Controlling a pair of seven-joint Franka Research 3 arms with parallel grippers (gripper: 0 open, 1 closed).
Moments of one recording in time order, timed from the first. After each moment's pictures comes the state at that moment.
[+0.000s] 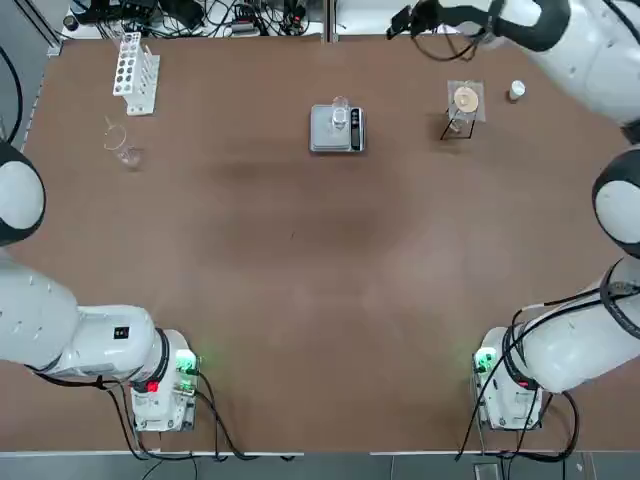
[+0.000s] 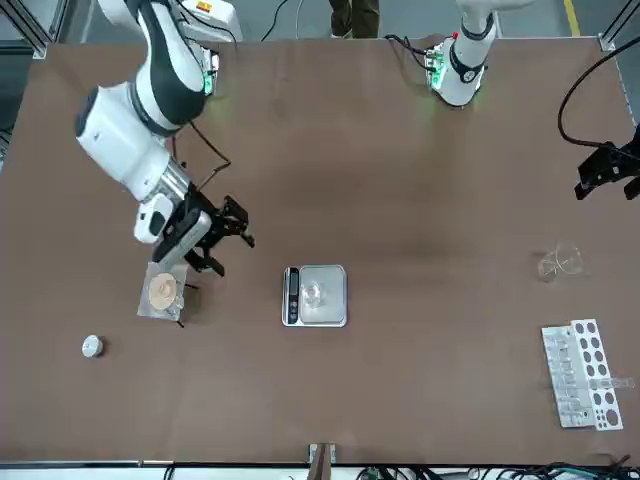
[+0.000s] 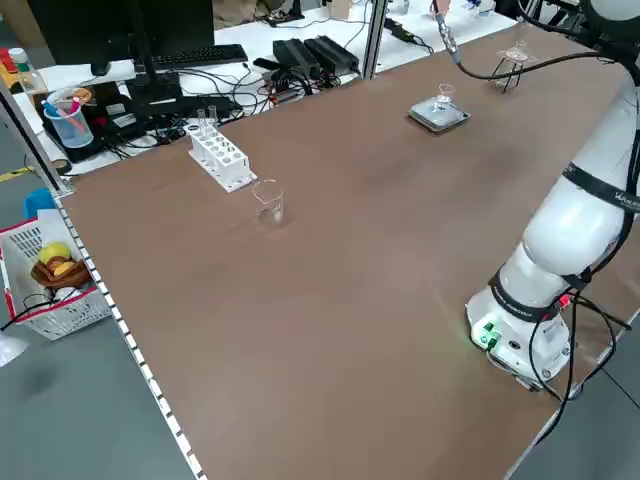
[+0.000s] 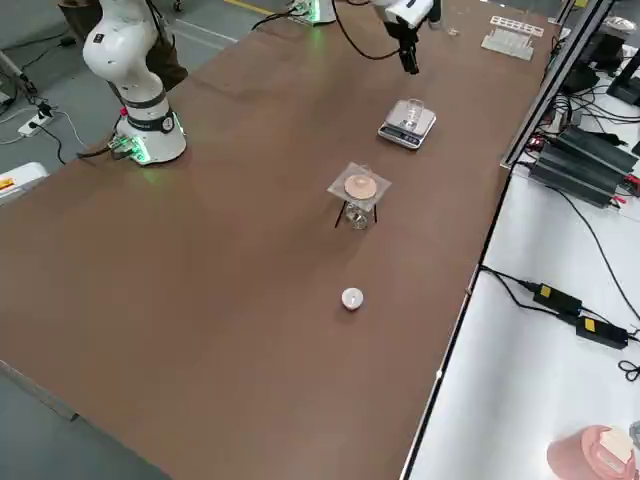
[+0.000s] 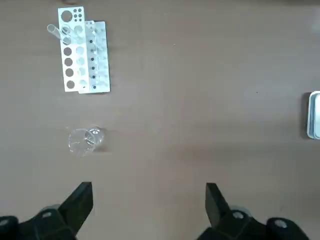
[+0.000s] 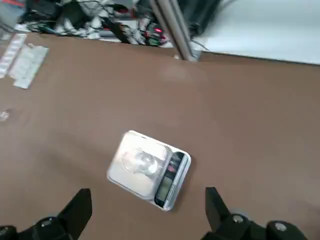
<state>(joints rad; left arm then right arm) 0.04 0.05 -0.03 -1.47 0.00 1.61 0.03 0.38 0.14 -0.01 -1.84 0.46 2.35 -0.19</state>
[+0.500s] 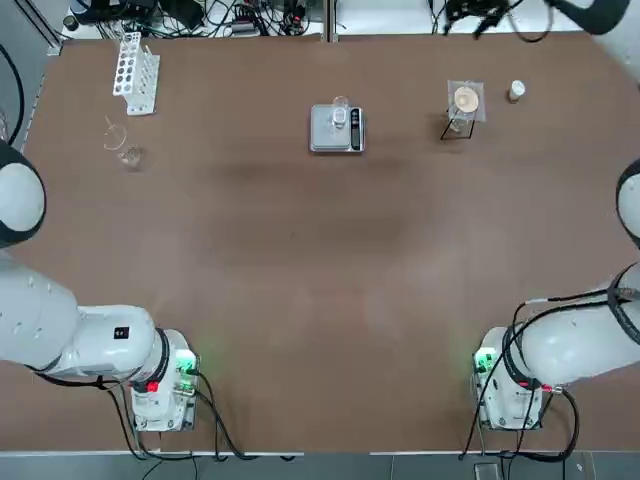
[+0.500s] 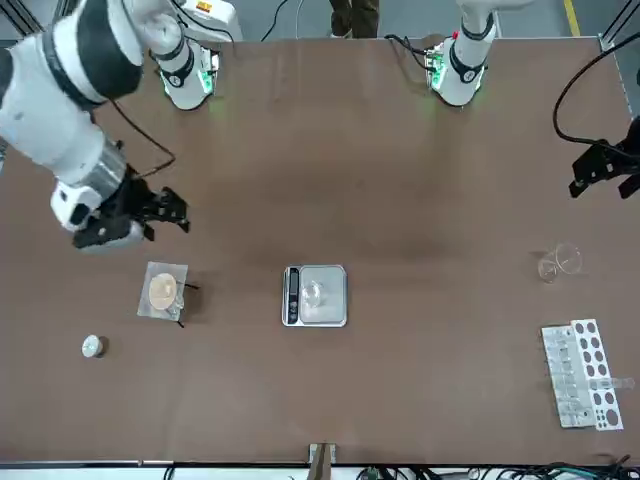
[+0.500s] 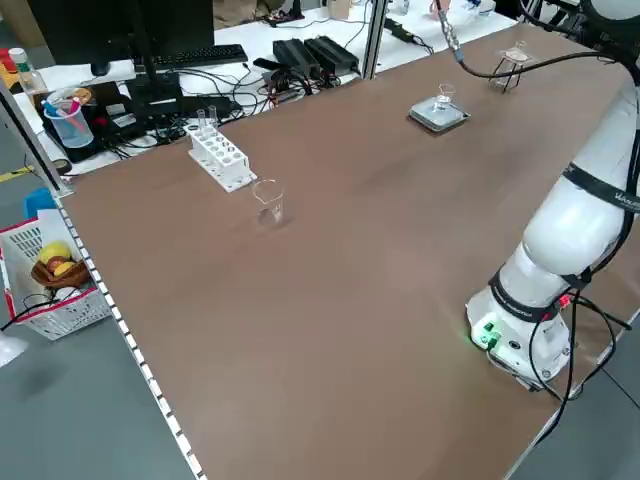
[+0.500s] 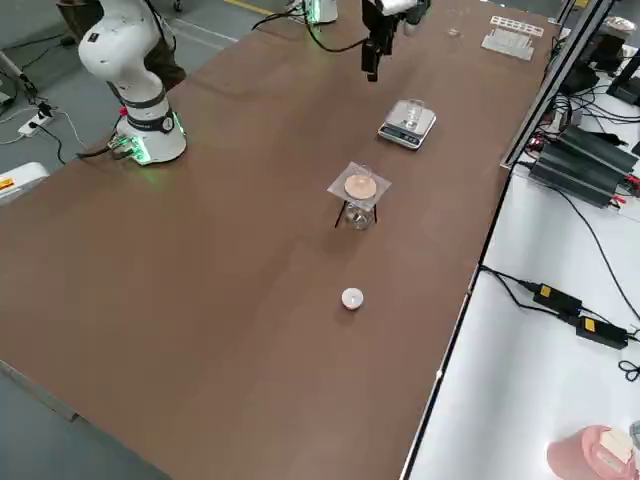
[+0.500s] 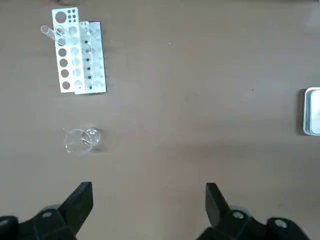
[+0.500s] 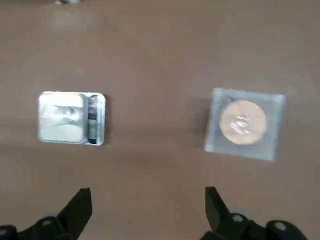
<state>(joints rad) 0.04 0.04 -0.04 -1.47 0.00 1.61 0.03 0.23 0.06 -0.06 -1.71 0.17 1.85 0.13</state>
